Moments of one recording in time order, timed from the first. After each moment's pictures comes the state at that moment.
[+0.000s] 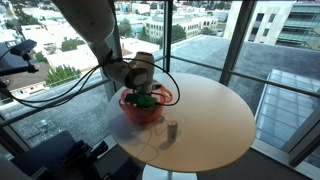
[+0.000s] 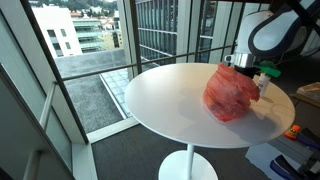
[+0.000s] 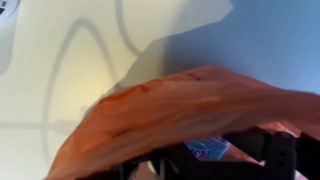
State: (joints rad) arm -0.06 0.42 0.09 -2.28 -0.03 2.60 -0.43
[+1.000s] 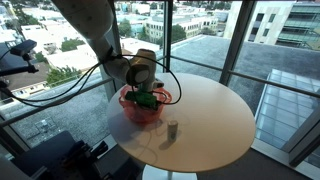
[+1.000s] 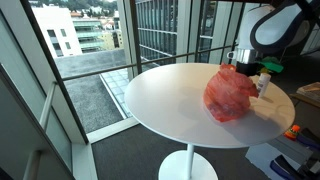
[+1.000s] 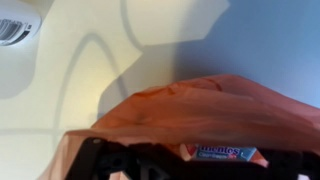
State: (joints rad) arm -0.06 0.39 0.07 -2.28 -0.04 2.55 -0.39
